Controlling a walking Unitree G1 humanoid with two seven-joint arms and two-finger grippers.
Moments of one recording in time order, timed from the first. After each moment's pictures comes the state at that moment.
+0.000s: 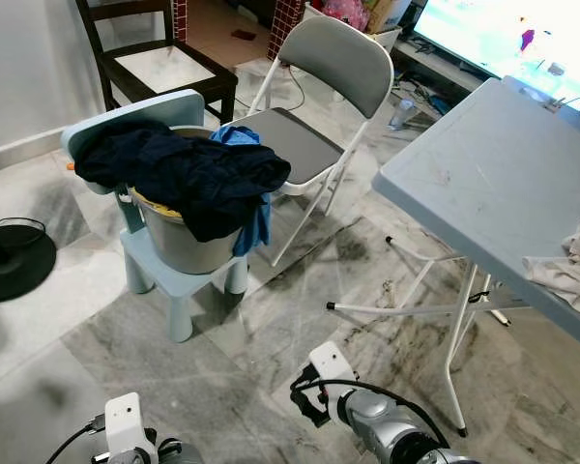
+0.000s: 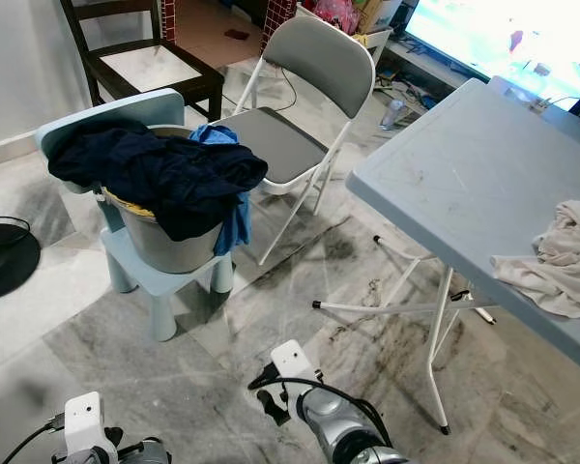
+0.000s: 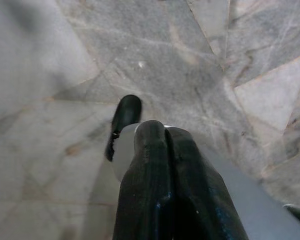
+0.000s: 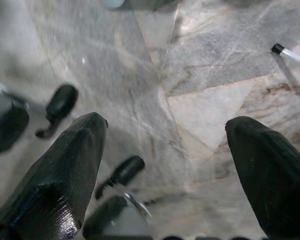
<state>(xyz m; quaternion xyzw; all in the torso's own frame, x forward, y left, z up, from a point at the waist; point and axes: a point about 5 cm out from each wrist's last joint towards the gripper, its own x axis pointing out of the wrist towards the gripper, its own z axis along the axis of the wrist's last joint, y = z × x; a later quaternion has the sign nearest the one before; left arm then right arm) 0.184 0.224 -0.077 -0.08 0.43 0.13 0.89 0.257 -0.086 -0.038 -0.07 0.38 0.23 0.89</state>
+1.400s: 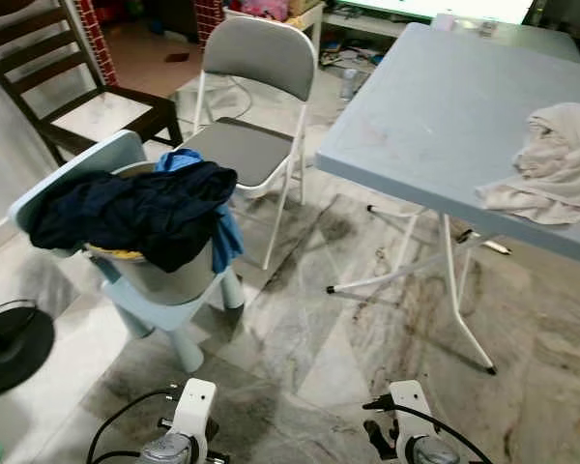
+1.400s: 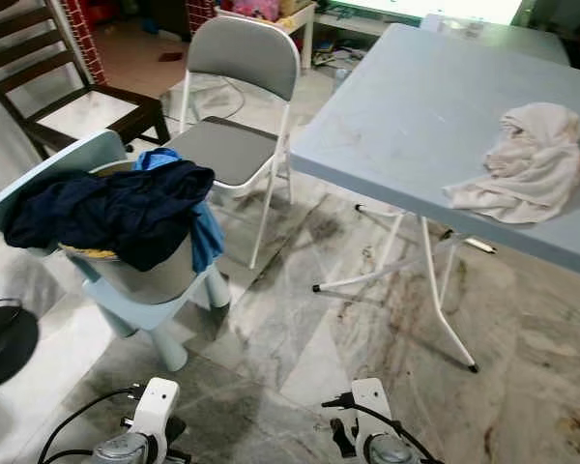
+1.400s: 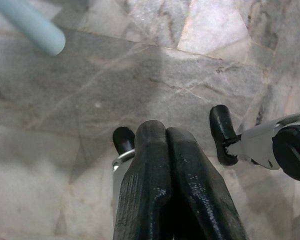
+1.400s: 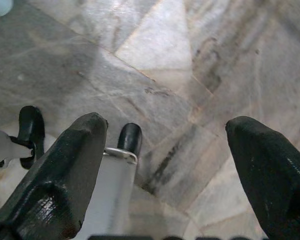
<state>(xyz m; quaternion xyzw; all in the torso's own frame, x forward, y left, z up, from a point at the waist) 0.202 0.163 -0.076 0.04 0.46 -0.11 0.88 0.204 -0.178 -0.074 -0.05 0.44 0.05 0.89</state>
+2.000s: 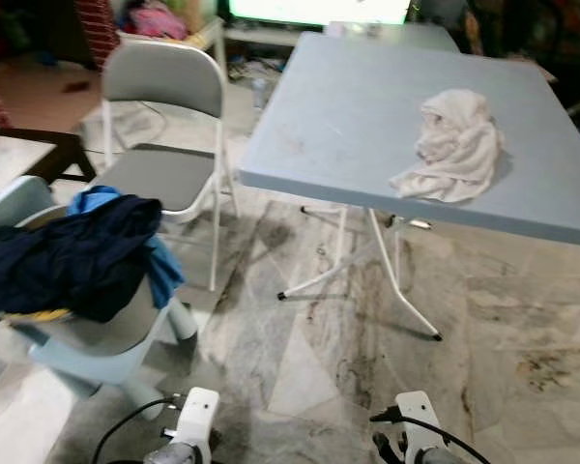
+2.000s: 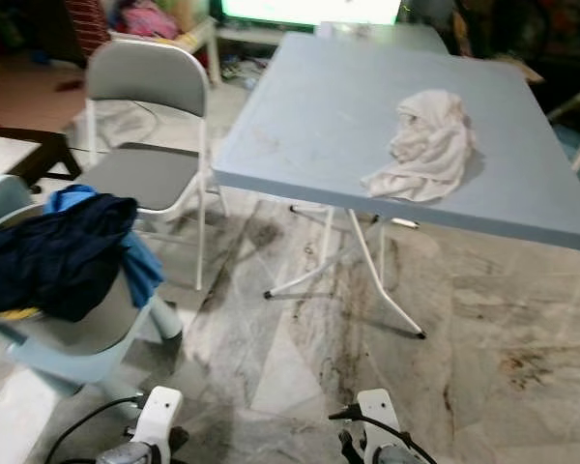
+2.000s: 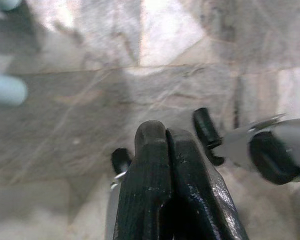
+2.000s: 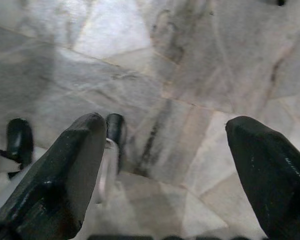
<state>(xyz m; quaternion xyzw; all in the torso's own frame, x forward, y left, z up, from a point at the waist) 0.193 0.149 -0.082 0.02 0.47 -0.13 0.88 0.191 -0.192 -0.079 -0.07 0.46 0.05 0.88</state>
